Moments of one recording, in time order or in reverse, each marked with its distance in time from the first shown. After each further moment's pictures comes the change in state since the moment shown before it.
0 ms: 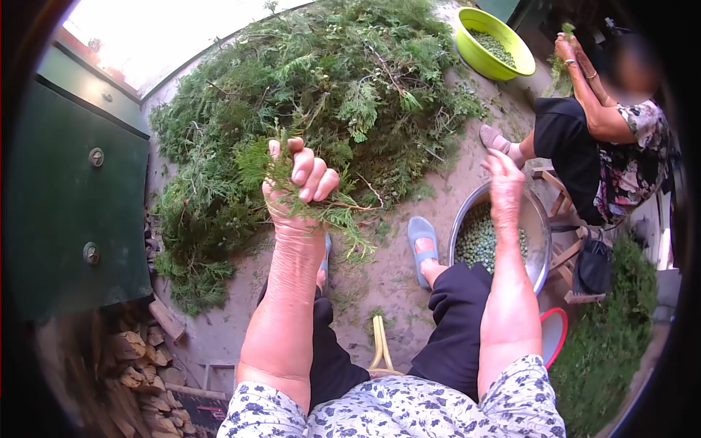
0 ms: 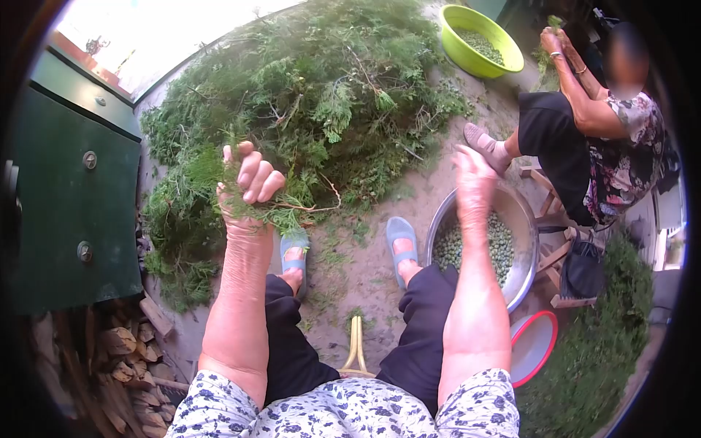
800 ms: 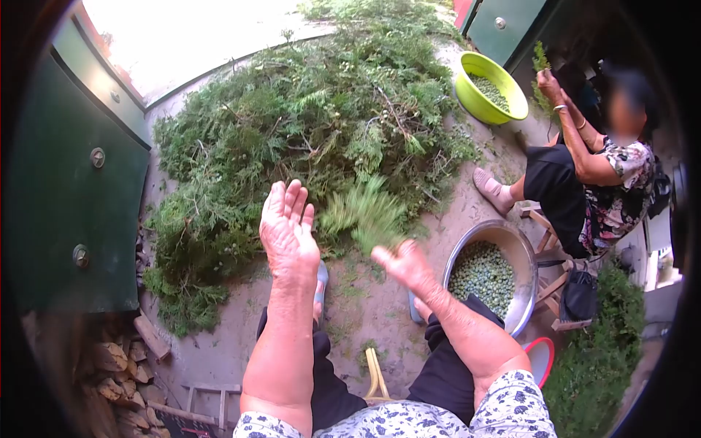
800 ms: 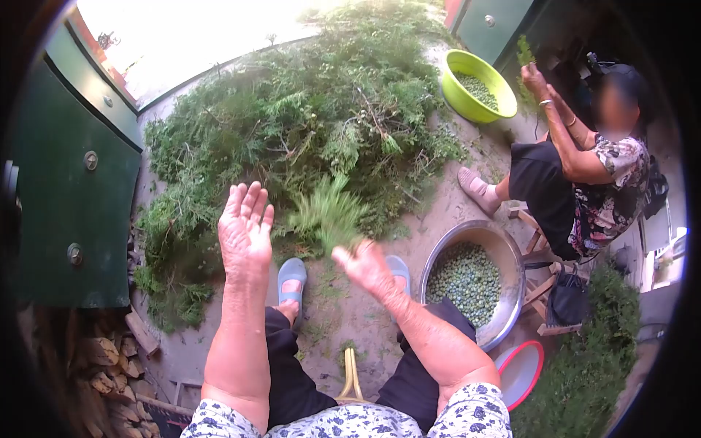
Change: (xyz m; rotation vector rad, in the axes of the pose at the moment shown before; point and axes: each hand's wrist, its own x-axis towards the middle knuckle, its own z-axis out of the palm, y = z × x) left_hand -0.011 0.026 0.026 0.597 0.831 0.284; right_hand -0.106 -0.055 0.114 0.201 -0.741 0.037
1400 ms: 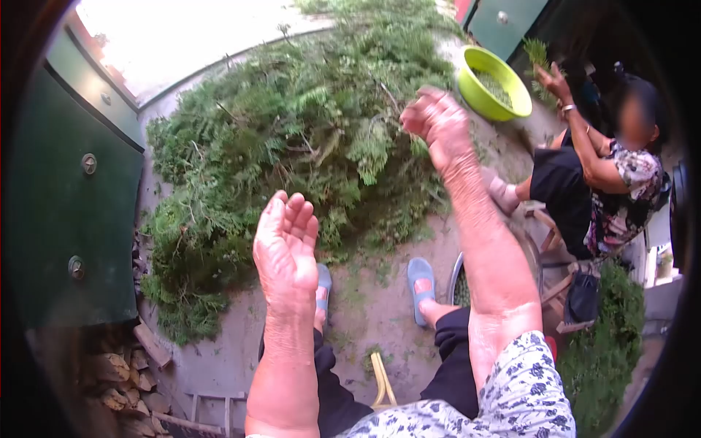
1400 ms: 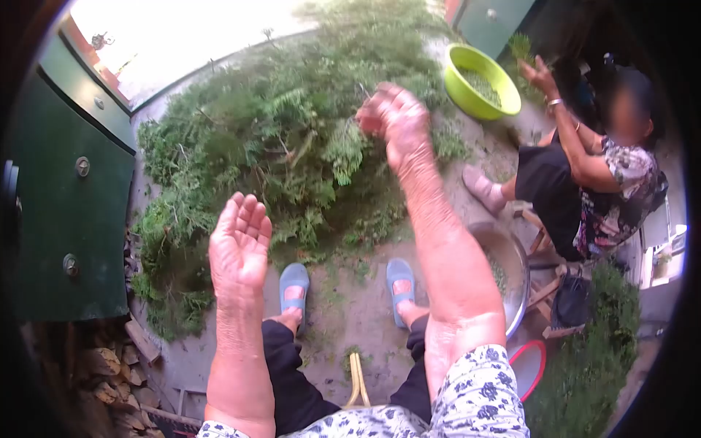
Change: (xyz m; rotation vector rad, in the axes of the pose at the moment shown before) left_hand 0.004 0.016 -0.003 -0.062 0.039 -0.098; right_hand 0.174 -0.093 -0.084 0.659 0.293 -0.203
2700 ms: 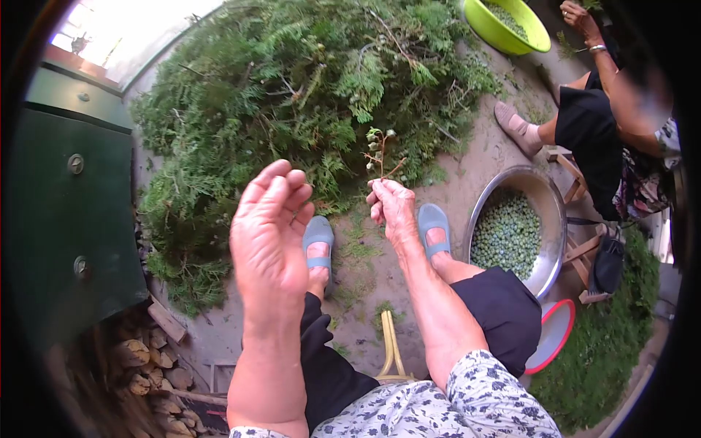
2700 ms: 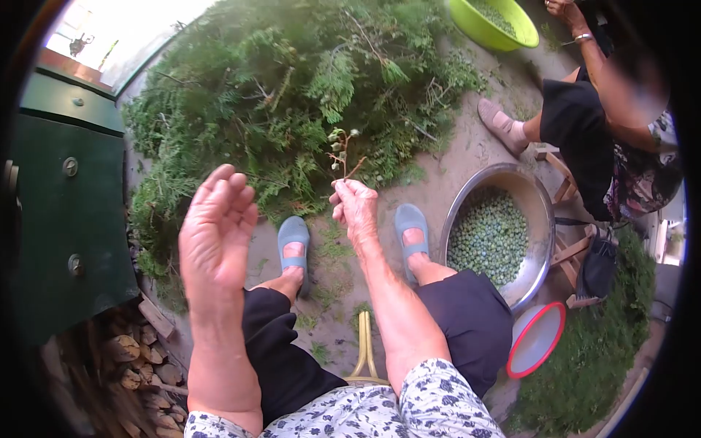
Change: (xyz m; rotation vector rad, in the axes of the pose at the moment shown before) left_hand -0.014 -0.031 -0.010 0.354 -0.083 -0.010; right_hand -0.177 0.187 -0.042 0.002 0.273 0.591
